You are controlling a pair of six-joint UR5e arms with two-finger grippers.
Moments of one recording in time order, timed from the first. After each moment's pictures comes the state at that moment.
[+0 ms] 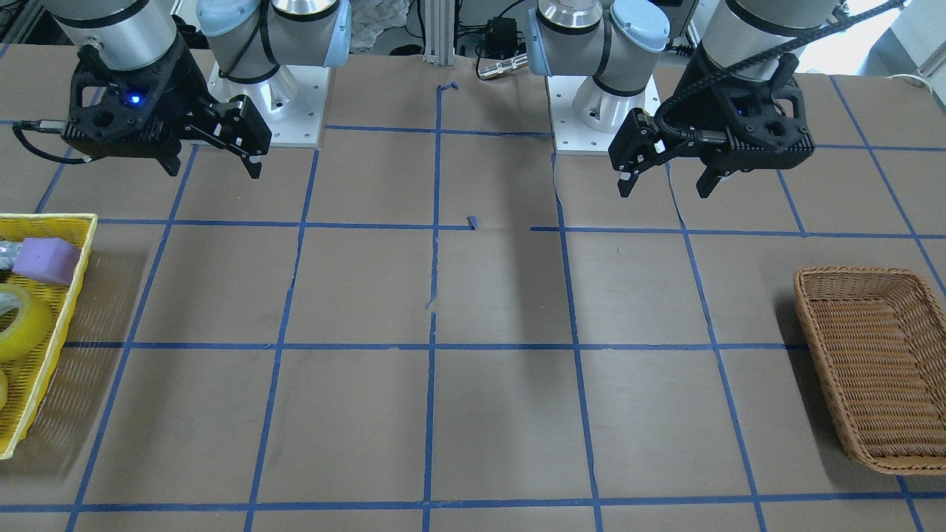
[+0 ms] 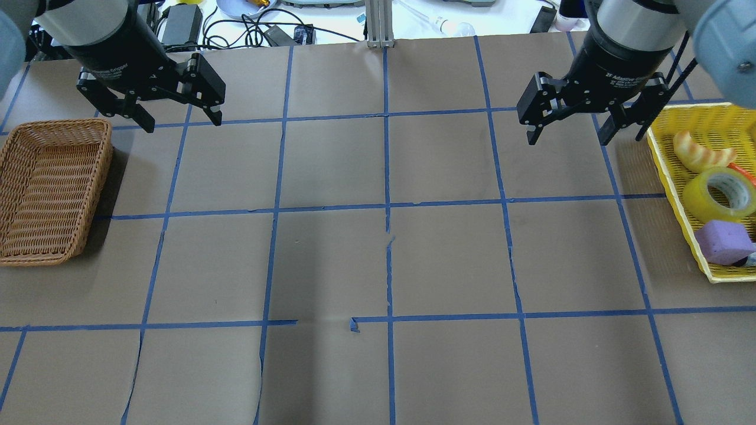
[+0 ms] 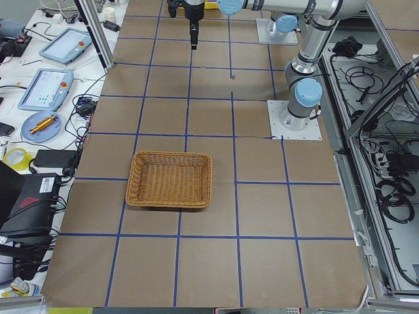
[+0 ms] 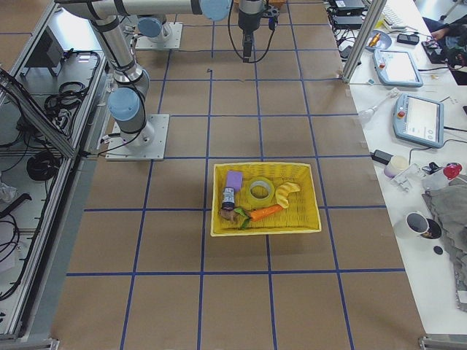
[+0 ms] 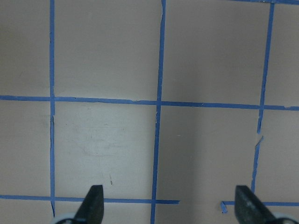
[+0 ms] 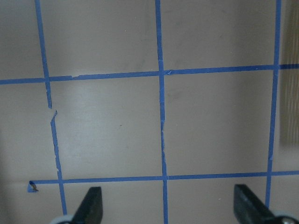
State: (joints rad) left arm -1.53 -1.58 -1.49 -1.60 1.54 -0.01; right arm 1.55 -1.60 1.56 -1.50 -1.54 0.02
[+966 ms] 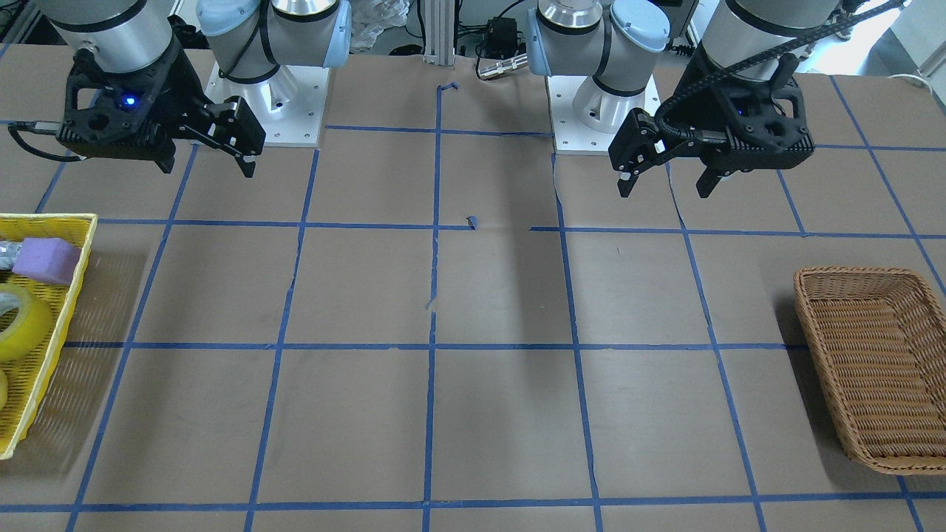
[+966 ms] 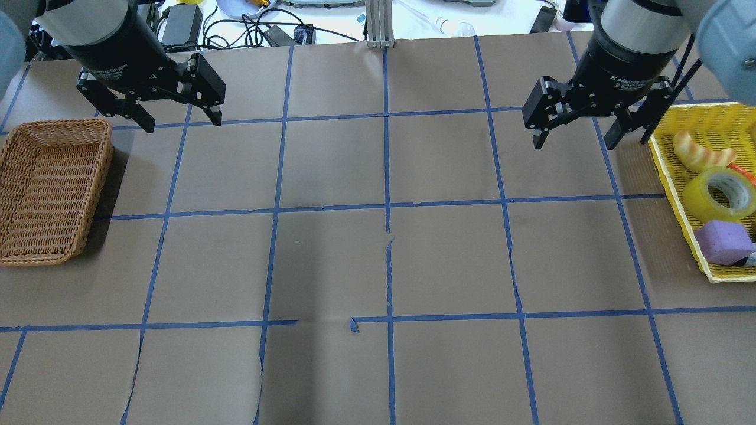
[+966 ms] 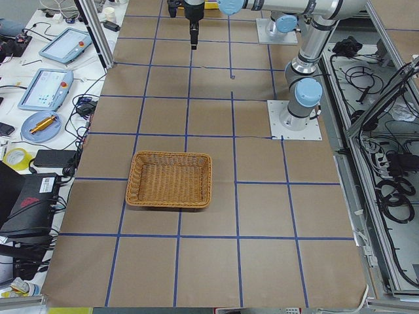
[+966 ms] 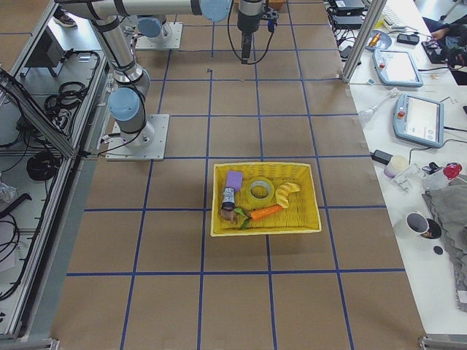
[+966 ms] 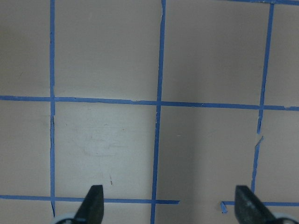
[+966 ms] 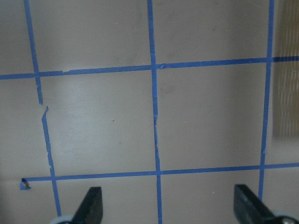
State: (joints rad) left arm -1.53 -1.58 -1.49 -1.60 1.54 -0.01; right arm 1.53 -1.59 1.56 -1.49 -1.57 0.02
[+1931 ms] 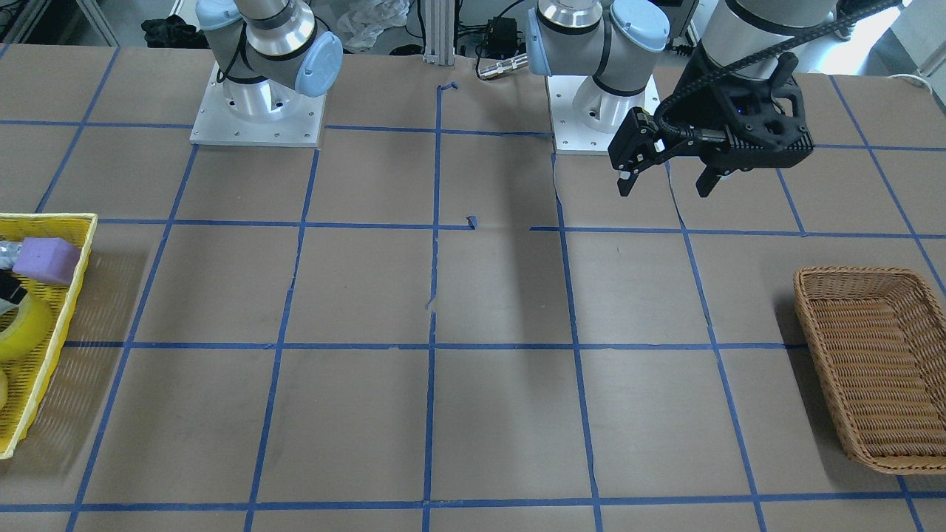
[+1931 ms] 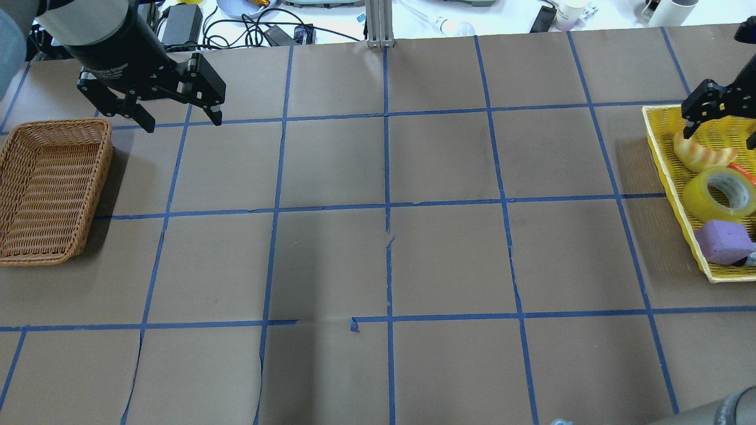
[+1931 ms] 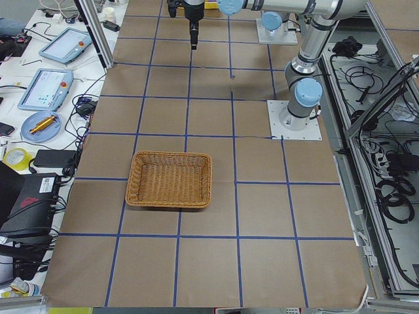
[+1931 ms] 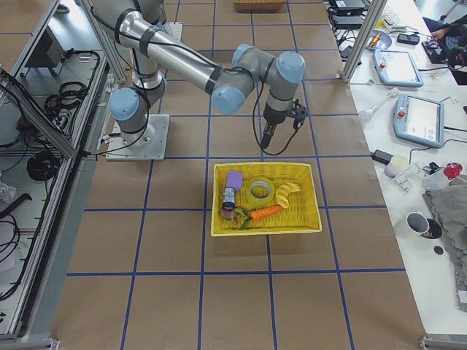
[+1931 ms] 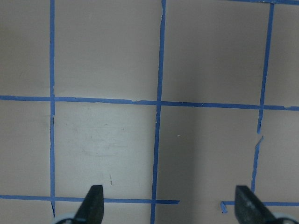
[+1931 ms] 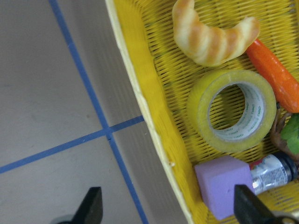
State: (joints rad) left arm -1.53 -1.58 -1.49 -1.60 1.54 -0.01; right arm 1.03 -1.28 1.59 -1.84 -1.65 -0.18
